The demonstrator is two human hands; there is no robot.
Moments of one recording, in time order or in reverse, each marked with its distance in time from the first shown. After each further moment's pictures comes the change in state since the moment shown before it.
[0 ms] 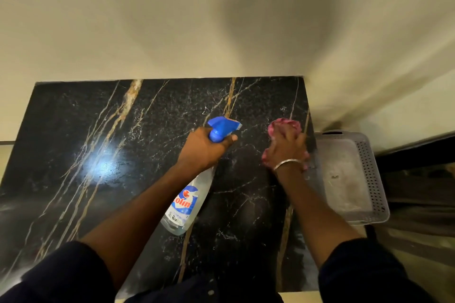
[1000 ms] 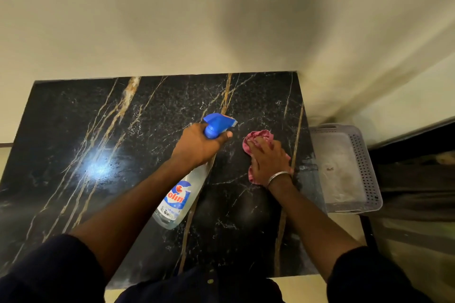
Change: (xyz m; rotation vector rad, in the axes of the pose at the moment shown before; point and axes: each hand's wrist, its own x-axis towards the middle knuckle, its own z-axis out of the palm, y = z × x) left_hand -0.017 -0.001 -0.008 0.056 0.005 0.052; right_hand -0.052 -0.006 0.023 -0.054 0.011 -0.349
